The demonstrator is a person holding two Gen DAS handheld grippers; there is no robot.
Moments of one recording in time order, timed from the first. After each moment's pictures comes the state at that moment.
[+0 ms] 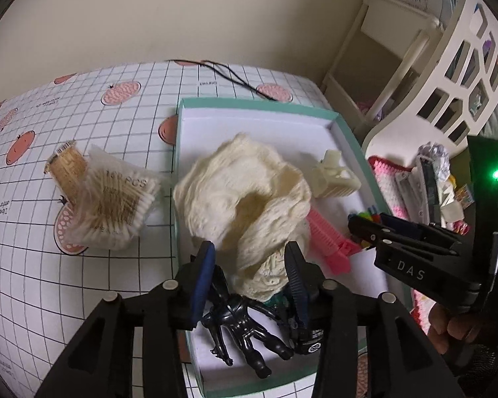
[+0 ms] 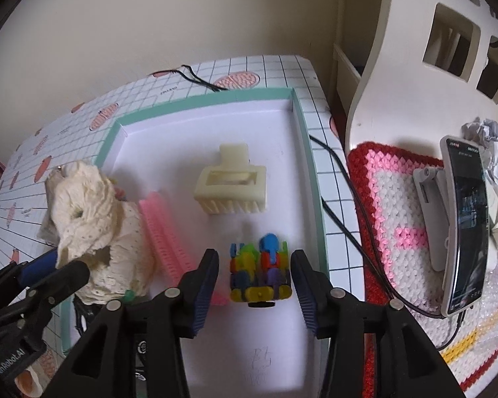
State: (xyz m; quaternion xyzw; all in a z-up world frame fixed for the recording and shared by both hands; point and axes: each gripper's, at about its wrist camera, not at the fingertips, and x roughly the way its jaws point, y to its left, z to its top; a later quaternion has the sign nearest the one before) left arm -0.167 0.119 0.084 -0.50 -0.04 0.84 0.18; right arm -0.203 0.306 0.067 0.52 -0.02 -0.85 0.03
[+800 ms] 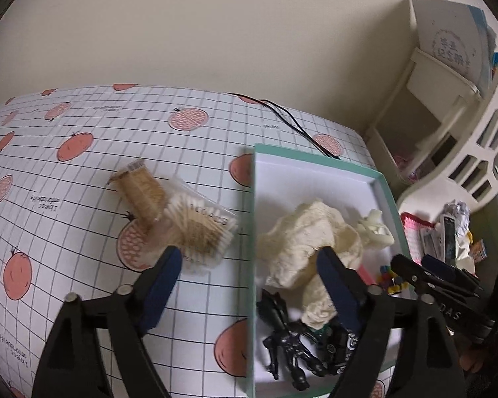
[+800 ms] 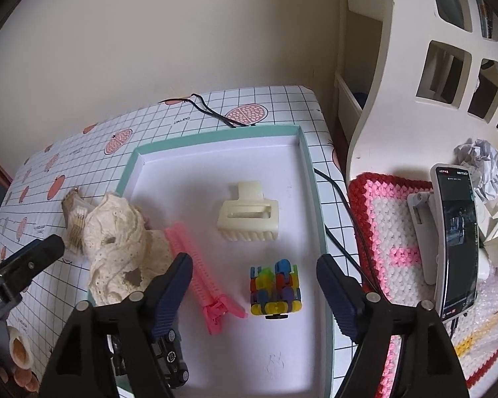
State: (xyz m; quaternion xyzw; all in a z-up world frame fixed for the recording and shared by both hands) left arm -0.178 0.062 0.106 -0.46 -0.09 0.88 0.09; right arm -0.198 0.297 0.090 0.48 -0.03 -0.88 0.04
